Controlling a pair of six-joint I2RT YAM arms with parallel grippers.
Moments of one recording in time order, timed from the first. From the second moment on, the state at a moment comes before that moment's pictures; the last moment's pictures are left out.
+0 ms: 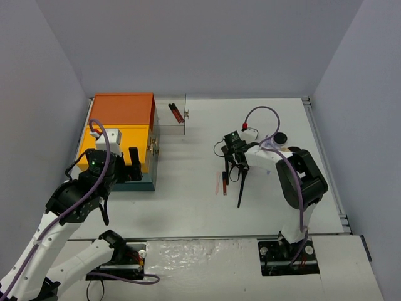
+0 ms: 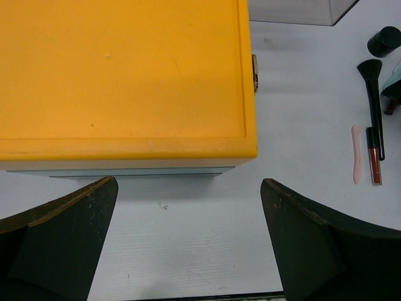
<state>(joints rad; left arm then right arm) -0.55 0.76 1.11 -0.93 -0.41 -0.35 0.49 1.83 1.03 -0.23 0.43 0.83</state>
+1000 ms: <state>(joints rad) -0.55 0.79 1.10 -0.91 -0.39 -0.35 0.56 1.47 1.05 -0.27 0.45 0.58</state>
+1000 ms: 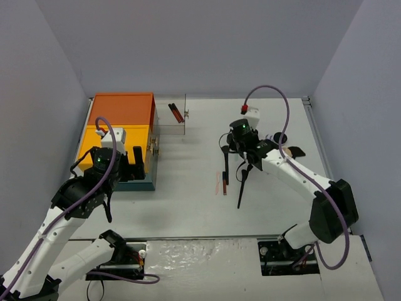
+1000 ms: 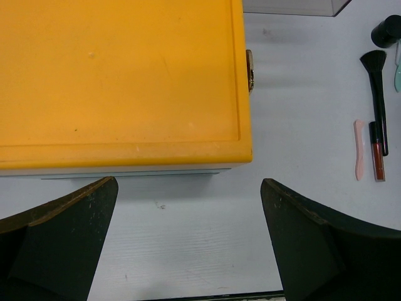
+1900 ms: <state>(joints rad) -0.55 0.73 1.13 -0.99 -0.43 -0.36 0.74 2.03 1.93 -0.23 0.09 0.38</state>
